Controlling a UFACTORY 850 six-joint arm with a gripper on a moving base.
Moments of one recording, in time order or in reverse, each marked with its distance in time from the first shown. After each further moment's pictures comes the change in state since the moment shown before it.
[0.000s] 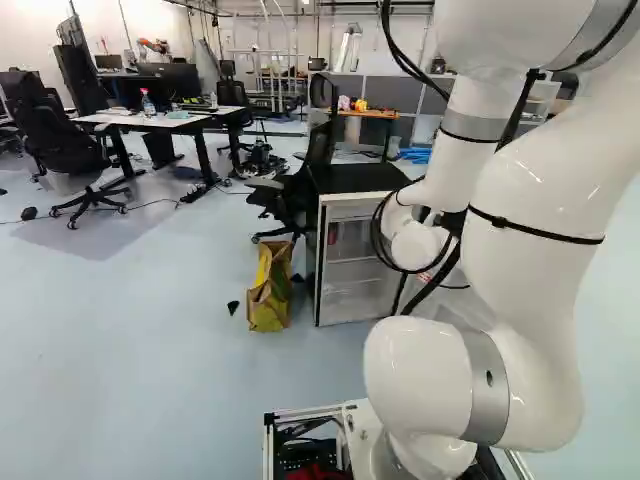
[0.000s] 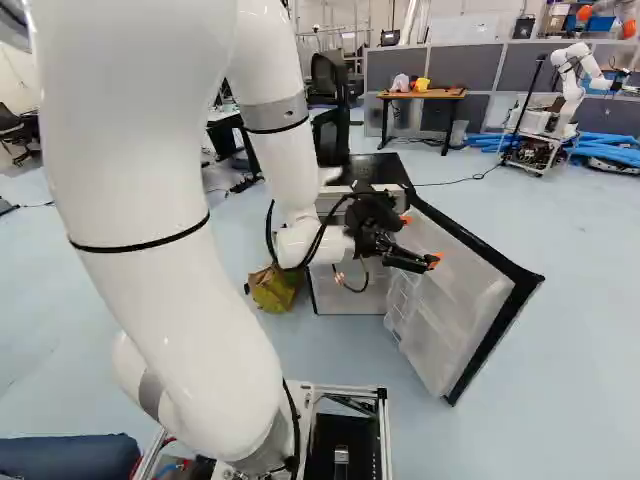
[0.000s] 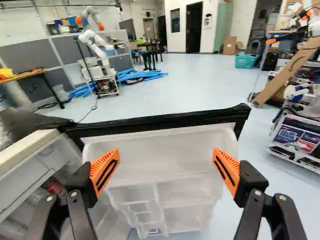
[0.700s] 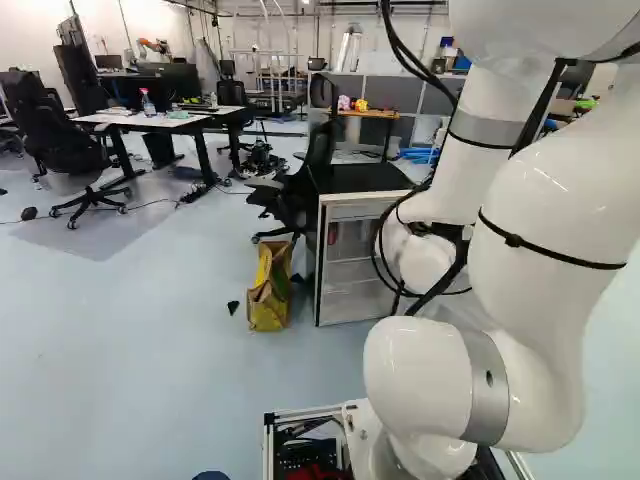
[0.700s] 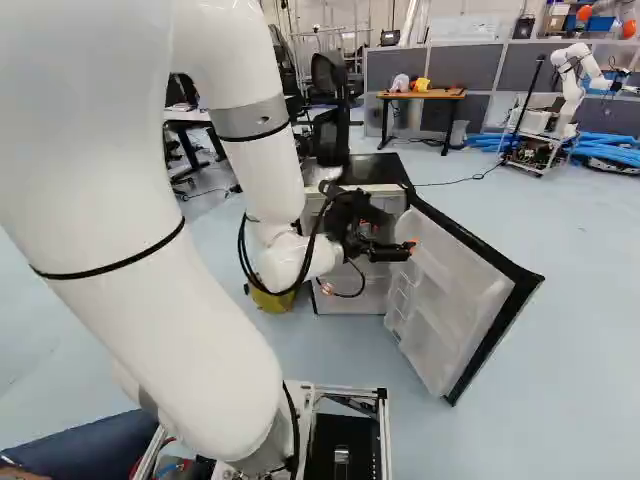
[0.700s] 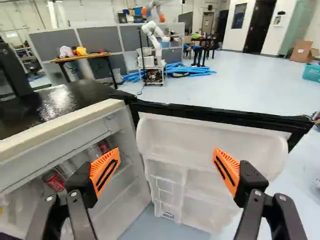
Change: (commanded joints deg) arm -0.8 5.5 6.3 -21.1 -1.2 0.0
